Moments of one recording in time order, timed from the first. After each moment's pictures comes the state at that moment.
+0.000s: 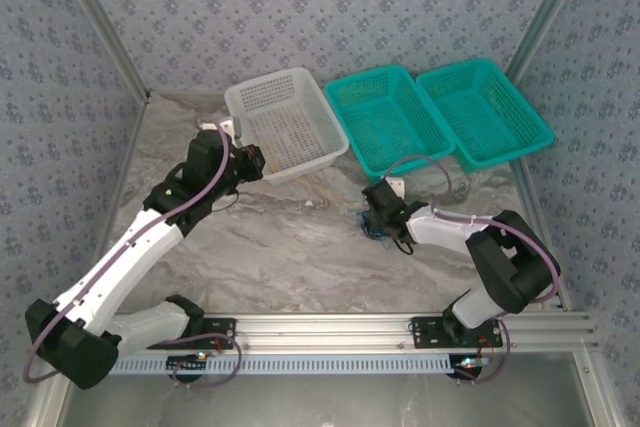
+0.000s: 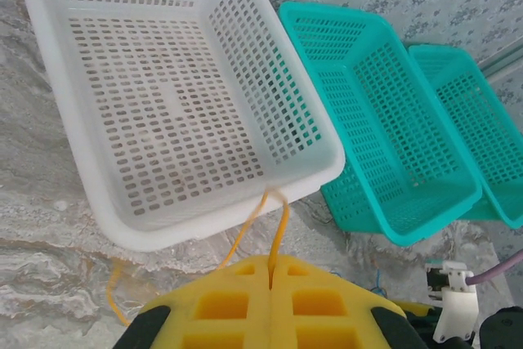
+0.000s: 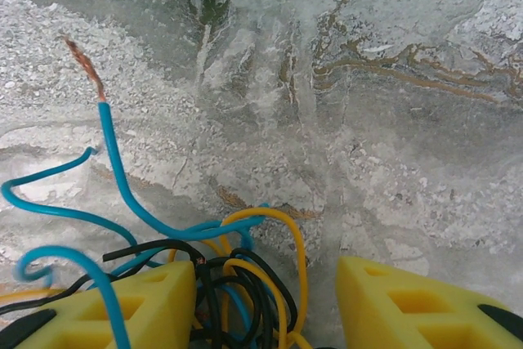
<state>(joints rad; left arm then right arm) -0.55 1.07 1.05 -0.48 -0.08 -0.67 0.62 1.52 0.68 -0.22 0.38 0.58</state>
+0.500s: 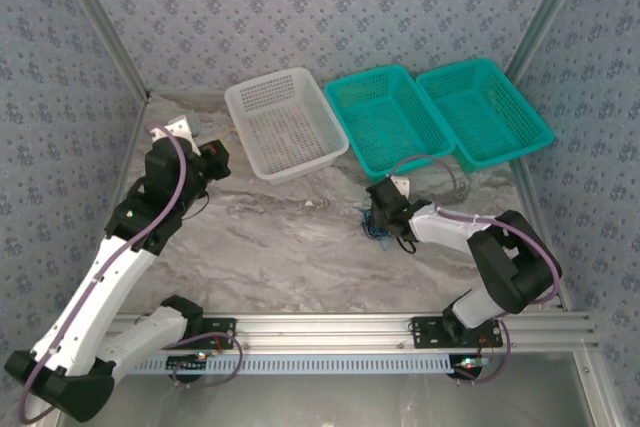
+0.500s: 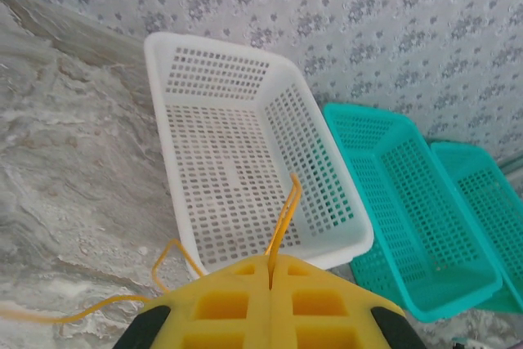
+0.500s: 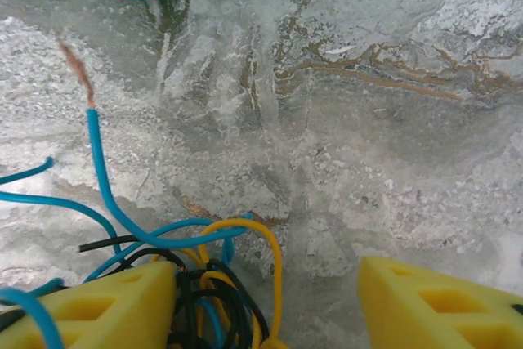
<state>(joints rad) -0.45 0.89 1.07 -0.56 -0.20 -0.66 0.59 1.51 0.68 -0.23 0.37 0.58</state>
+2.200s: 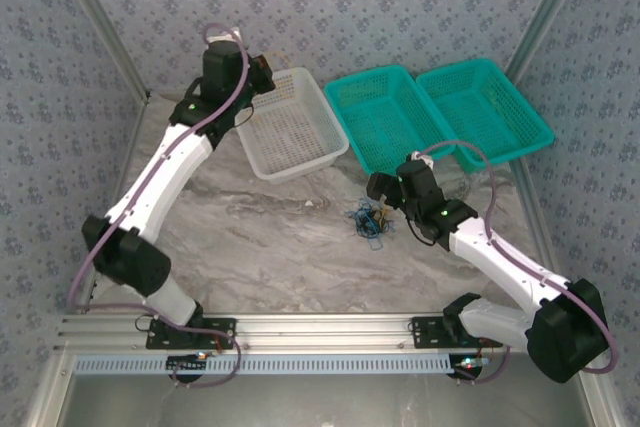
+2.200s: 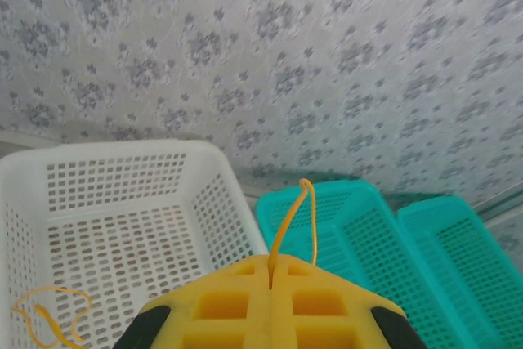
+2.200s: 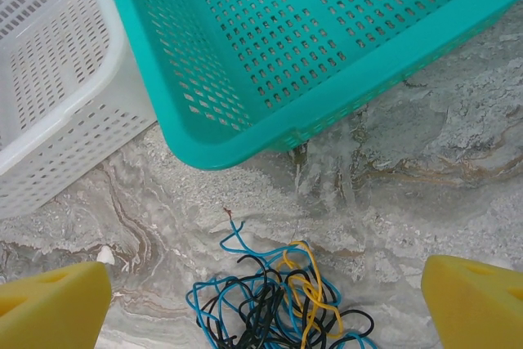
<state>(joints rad) -0.43 1.64 1.73 -0.42 -0.14 -0.58 0.53 1.11 0.75 -0.35 0.23 0.67</state>
